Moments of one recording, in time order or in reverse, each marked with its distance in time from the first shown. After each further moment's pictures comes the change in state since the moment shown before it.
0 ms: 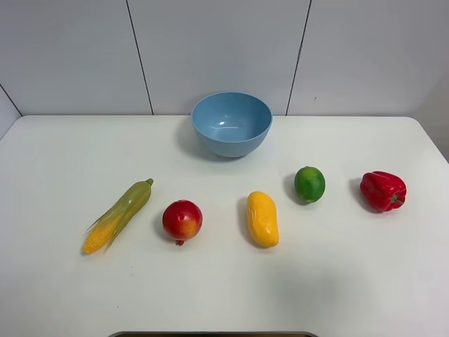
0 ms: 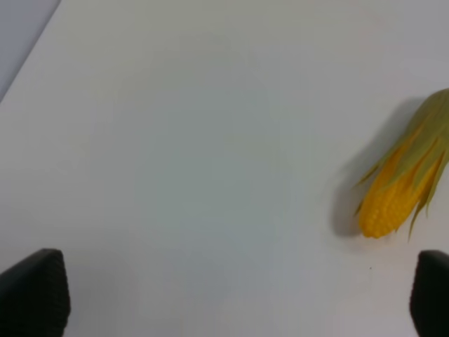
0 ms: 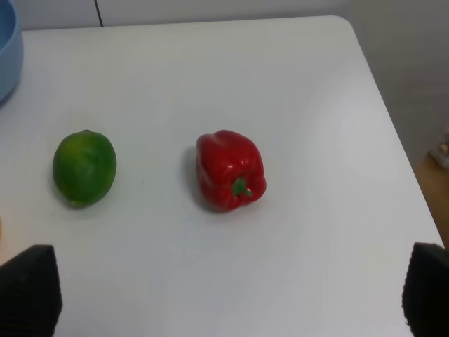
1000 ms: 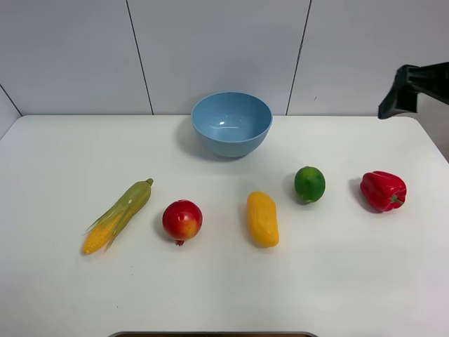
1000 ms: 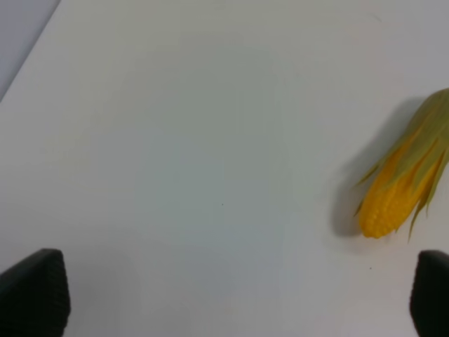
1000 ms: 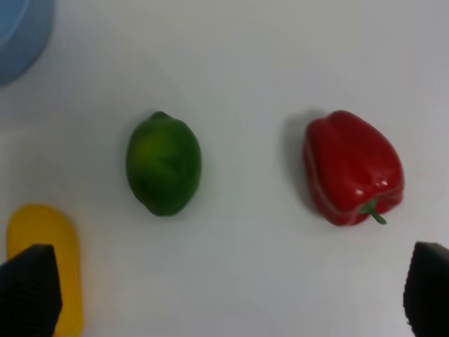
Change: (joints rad) left arm 0.000 0.000 0.000 0.000 0.000 0.000; right arm 0.106 0.941 -0.378 0.109 -0.114 0.119
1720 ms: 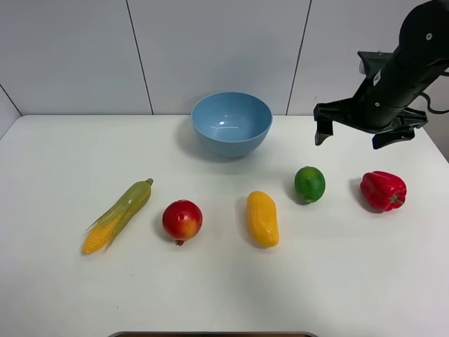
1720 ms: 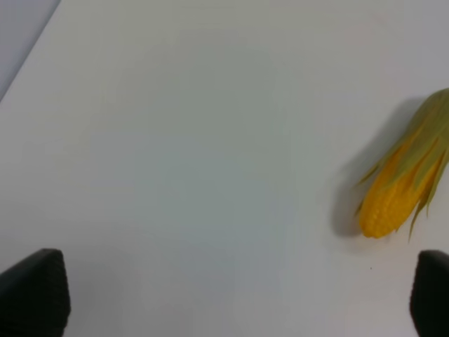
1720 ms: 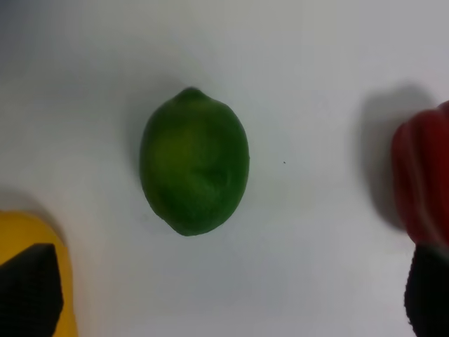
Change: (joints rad) left arm 0.000 0.000 0.000 0.000 0.000 0.000; right arm 0.144 0.390 -0.064 -0.081 -0.085 0.145
